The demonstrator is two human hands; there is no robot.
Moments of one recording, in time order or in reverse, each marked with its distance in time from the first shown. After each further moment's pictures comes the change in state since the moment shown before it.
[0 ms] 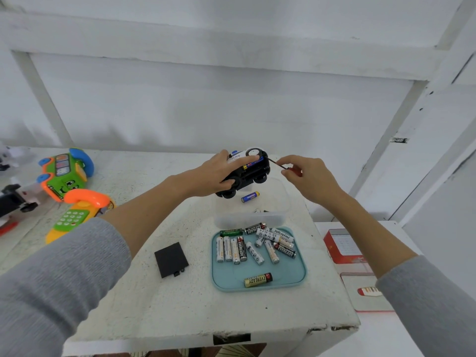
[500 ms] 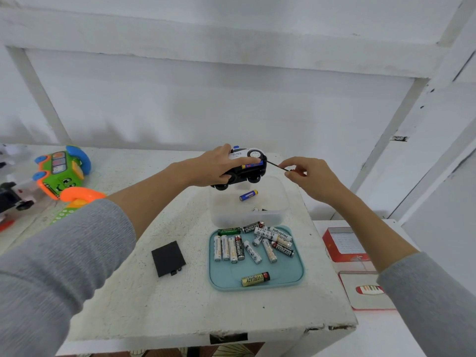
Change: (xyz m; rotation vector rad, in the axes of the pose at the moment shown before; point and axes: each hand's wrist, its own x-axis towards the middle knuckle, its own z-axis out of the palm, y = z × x) left_hand 0.015 -0.004 -0.010 0.224 -0.097 0.048; right_hand 0.004 0.019 -0.003 0.052 -0.071 -0.002
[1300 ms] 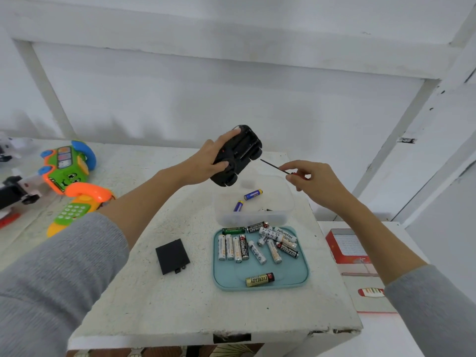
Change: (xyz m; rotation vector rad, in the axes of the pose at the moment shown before) left_hand -0.023 -0.012 0.006 -0.675 0.219 -0.165; right_hand -0.008 -0.010 0.006 0.109 -0.028 -0.029
